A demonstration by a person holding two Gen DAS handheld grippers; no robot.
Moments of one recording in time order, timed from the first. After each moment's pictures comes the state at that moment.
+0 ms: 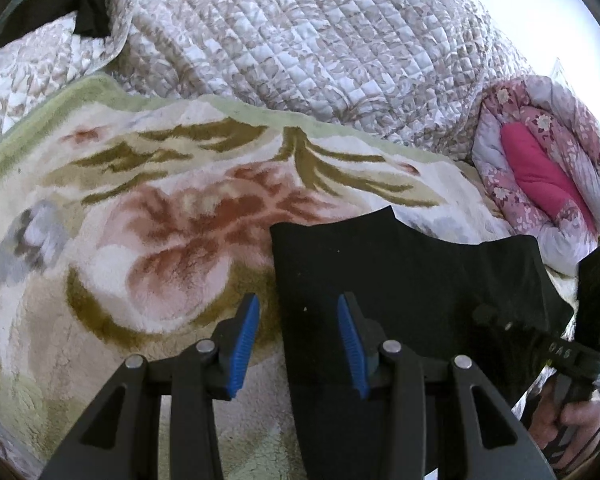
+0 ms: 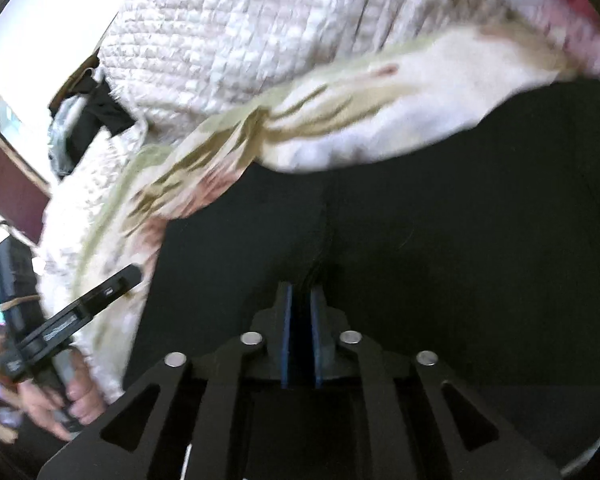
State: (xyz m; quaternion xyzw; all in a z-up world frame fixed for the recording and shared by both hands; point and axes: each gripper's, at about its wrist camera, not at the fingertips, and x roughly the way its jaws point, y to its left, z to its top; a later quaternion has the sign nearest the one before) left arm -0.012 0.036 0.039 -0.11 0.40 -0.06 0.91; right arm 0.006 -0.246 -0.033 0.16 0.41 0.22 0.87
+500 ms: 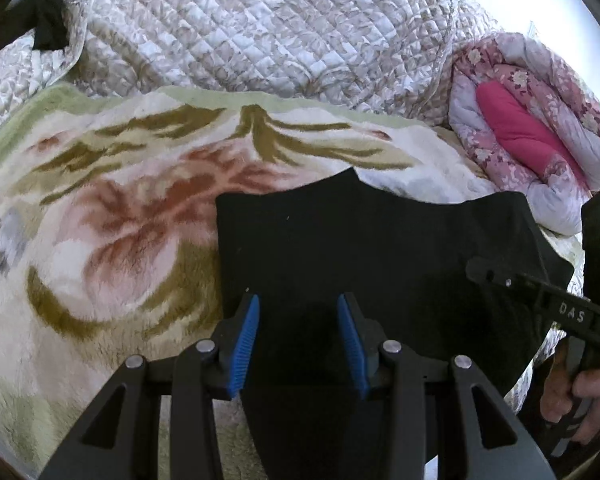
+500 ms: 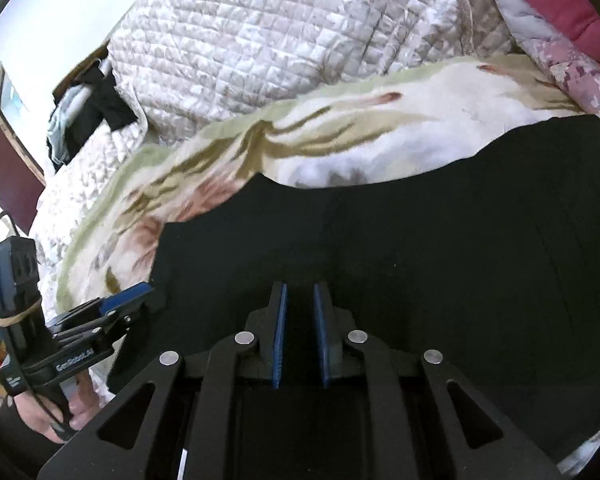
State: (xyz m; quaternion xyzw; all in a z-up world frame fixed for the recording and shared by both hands) left arm -0.012 0.005 0.026 -0.07 0.41 -0.10 0.90; right arm 0.000 -0.249 -0.026 0.13 0.39 0.23 0.88
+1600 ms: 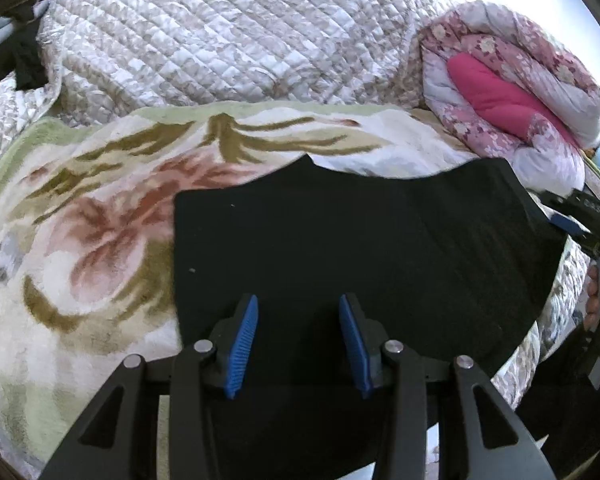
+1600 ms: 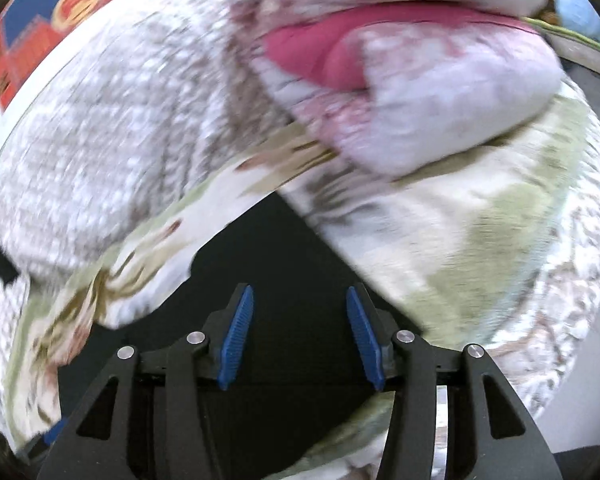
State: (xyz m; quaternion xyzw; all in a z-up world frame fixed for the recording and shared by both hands) left arm -0.034 -0.029 0.028 -0.01 0.40 -0.11 0.91; right arm -0.040 -0.412 -0.002 0.24 0.29 -0.09 0.92
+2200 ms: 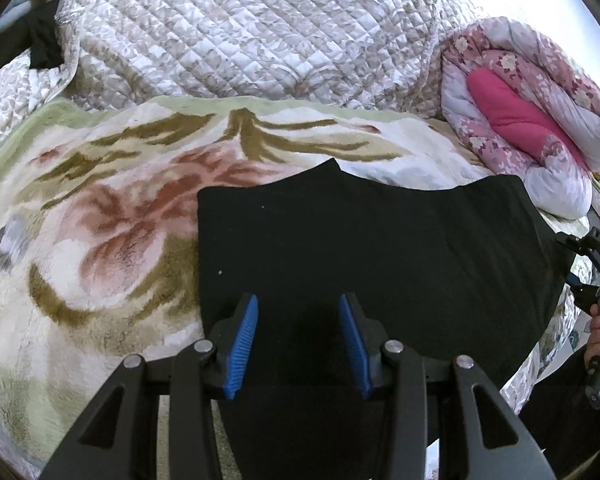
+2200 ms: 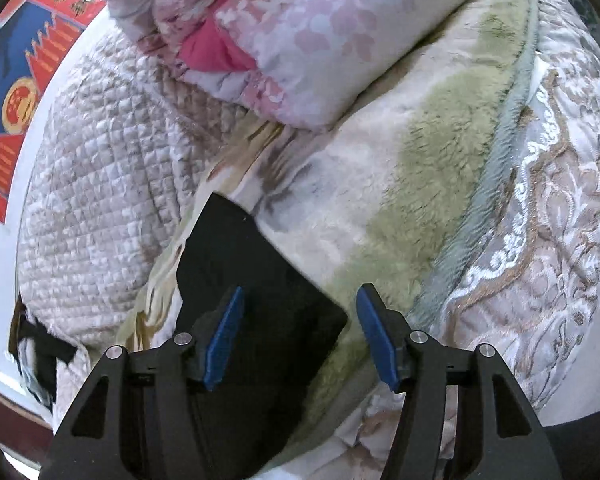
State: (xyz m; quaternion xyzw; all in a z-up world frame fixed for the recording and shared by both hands) left arm -0.027 -0.017 0.025 -0.03 0.40 -0.09 0.91; right arm -0.060 -0.463 -0.044 0.42 0.31 -0.05 0.85
